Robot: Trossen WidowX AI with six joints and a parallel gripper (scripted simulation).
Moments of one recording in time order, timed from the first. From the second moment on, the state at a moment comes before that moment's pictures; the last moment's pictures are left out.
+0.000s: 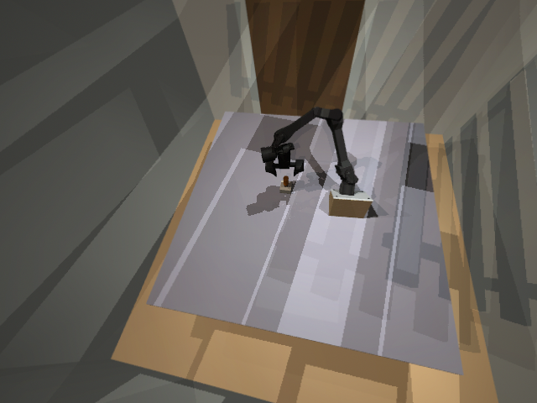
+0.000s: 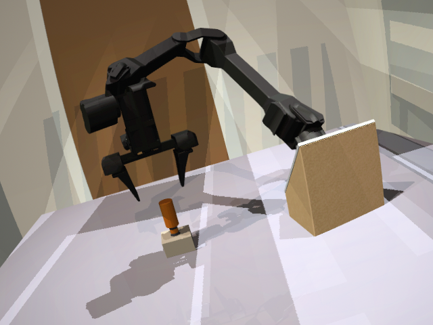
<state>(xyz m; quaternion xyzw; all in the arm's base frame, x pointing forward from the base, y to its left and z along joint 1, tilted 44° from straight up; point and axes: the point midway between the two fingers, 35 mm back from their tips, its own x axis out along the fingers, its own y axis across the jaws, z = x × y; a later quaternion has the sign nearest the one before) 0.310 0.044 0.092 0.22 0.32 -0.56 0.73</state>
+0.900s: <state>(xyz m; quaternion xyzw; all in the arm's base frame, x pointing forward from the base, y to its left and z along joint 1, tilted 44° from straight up) 0.305 0.055 0.102 -0.26 0.60 -0.25 0.72</state>
